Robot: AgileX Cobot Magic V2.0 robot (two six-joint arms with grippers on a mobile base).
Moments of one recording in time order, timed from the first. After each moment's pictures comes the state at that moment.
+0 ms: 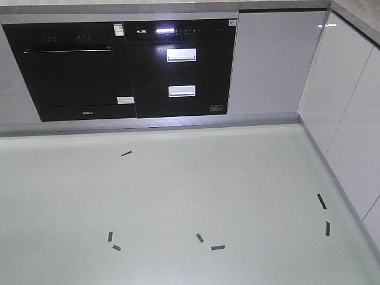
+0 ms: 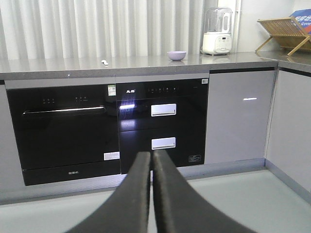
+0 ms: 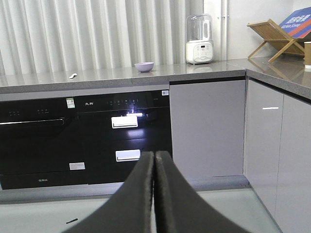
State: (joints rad) left arm -0.10 -0.01 0.02 0.07 0.06 -0.14; right arm 0.03 -0.01 0.03 -0.07 0.02 0.15
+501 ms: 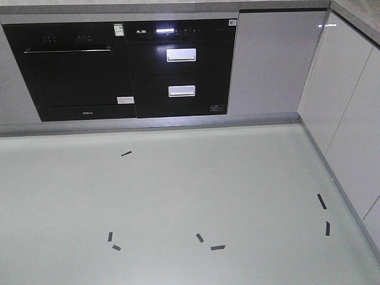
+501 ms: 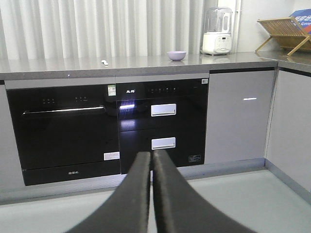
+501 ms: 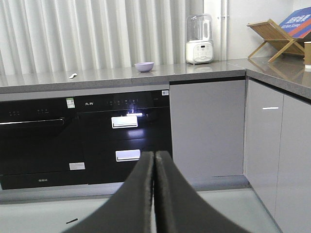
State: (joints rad) left arm -0.10 -0.01 0.02 0.07 0.06 -0.14; right arm 0.03 -0.01 0.03 -0.07 0.02 0.15
